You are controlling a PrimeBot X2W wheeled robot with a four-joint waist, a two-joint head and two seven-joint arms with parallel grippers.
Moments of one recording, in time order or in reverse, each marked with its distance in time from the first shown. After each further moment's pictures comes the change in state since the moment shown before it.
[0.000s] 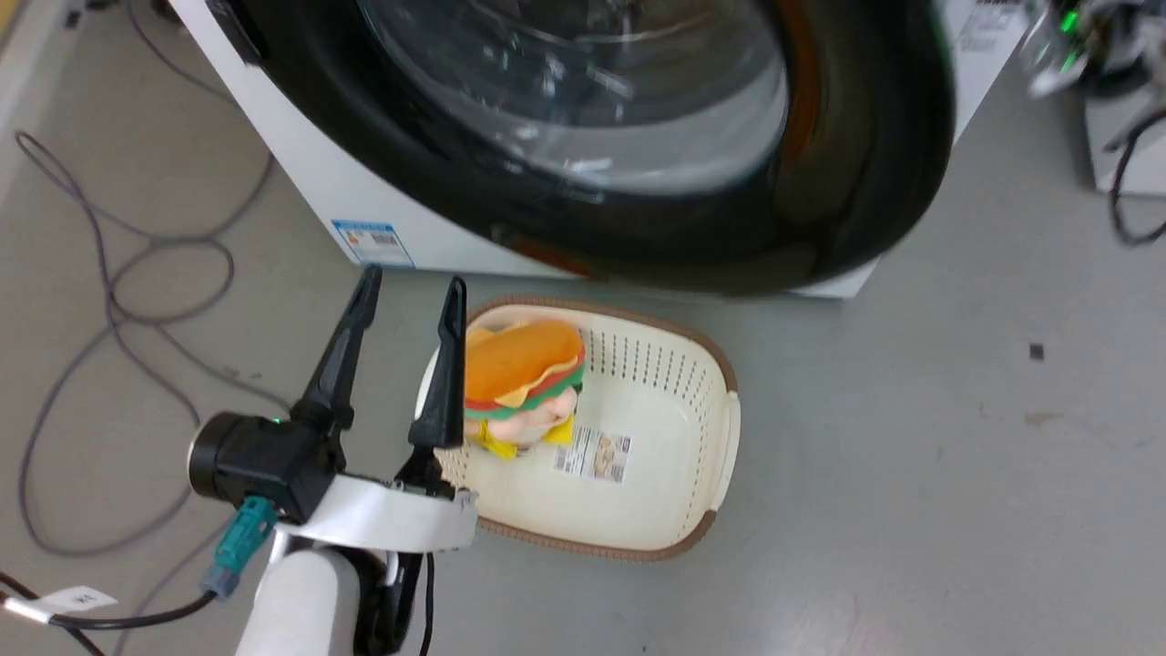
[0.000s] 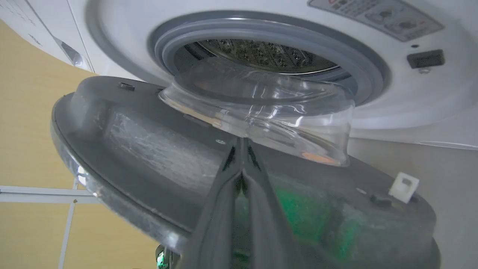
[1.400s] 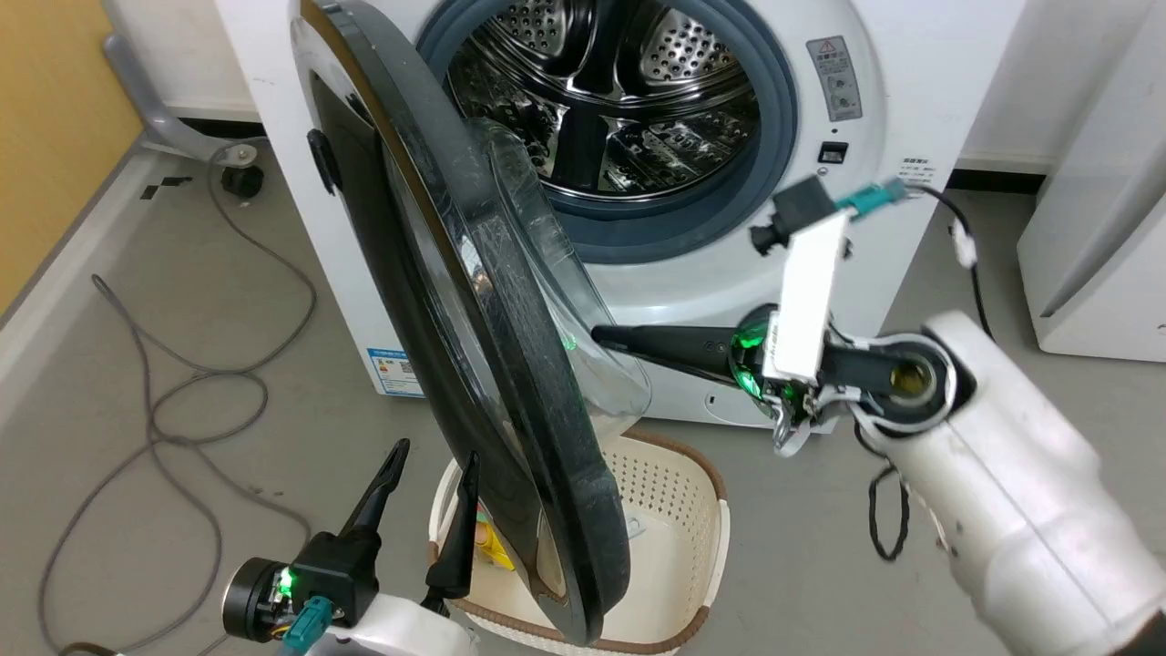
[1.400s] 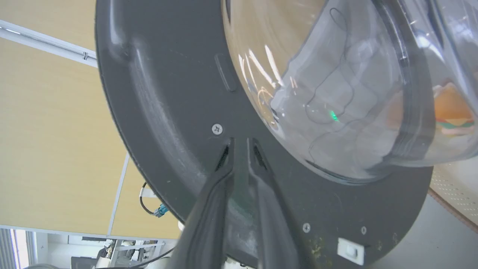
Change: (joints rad) left arm 0.190 0.027 -0.028 0.167 0.067 0.025 0.000; right arm 0.674 0.089 0.039 -0.637 0.124 0.000 0.042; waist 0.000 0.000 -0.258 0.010
